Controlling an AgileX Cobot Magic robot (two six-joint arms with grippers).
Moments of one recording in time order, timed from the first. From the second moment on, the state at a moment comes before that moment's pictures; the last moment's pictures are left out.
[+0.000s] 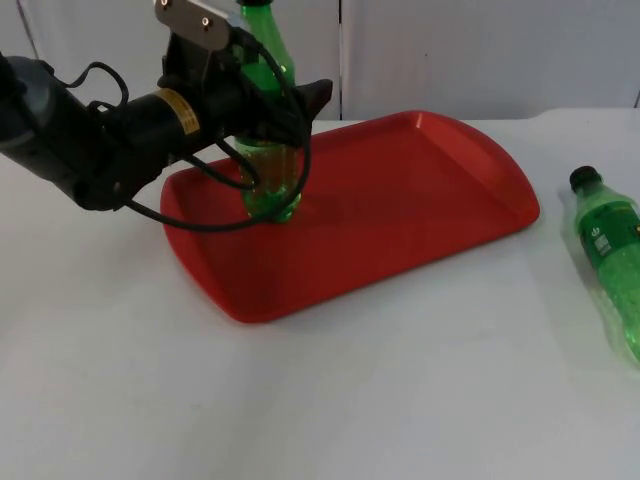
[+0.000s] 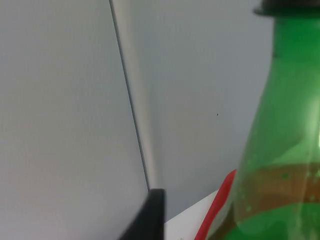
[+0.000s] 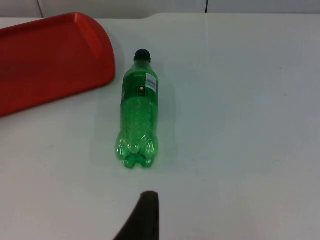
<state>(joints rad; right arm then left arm) 0.05 0.00 -0.52 -0.05 1.08 0.01 -0.23 2.35 -1.31 0.49 -0.95 -0.16</state>
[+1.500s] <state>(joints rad) 0.05 0.00 -0.52 -0.05 1.08 0.01 -0.20 2.08 -0.86 0.45 -0.97 -0.17</state>
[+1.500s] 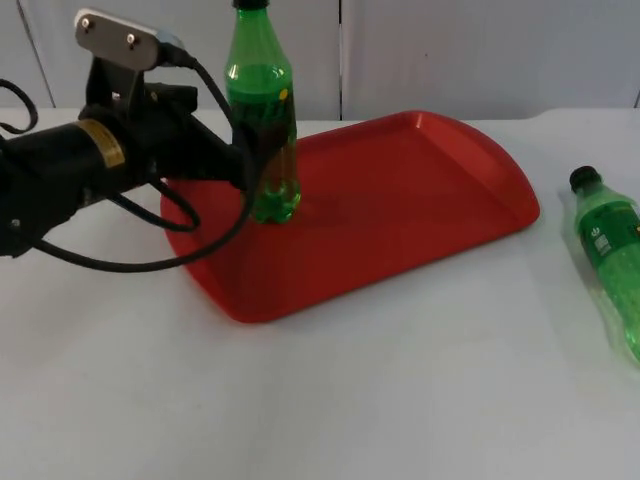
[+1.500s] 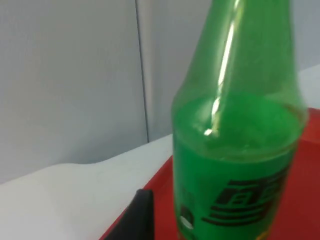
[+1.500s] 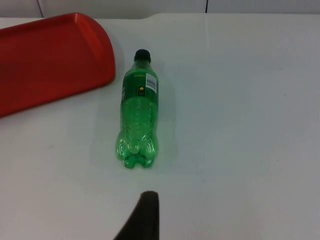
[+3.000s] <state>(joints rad) 0.05 0.00 -0.52 -0.05 1.08 0.01 -0.36 1.02 -0.77 0.40 0.23 -0.49</state>
